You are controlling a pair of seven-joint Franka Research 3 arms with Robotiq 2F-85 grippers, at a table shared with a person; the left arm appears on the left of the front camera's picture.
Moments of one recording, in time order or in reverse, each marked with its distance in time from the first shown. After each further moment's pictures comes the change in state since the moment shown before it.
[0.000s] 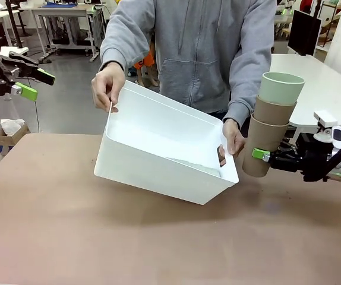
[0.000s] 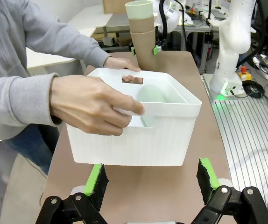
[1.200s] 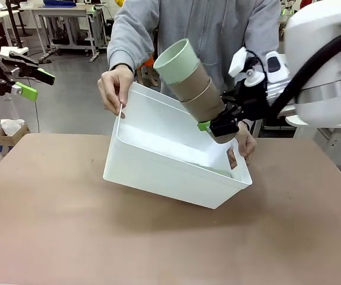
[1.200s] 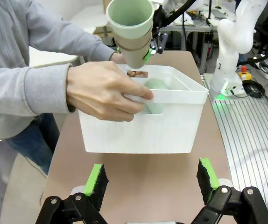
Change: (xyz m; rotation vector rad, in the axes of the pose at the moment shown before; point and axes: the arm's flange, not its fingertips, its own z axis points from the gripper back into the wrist) left arm 0.000 0.000 0.000 0.001 0.002 -0.001; right arm 0.124 0.055 -0.173 -0.204 0.600 0.322
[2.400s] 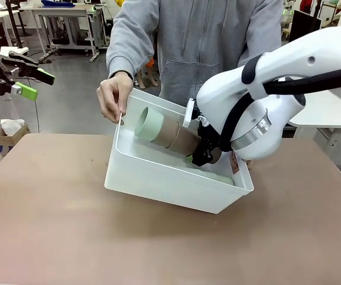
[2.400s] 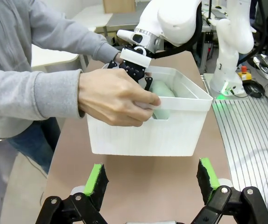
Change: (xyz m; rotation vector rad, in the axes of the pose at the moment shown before) left arm 0.000 0.000 0.000 0.001 0.000 0.000; right arm -0.047 0.005 -0.111 -0.042 0.341 0.204
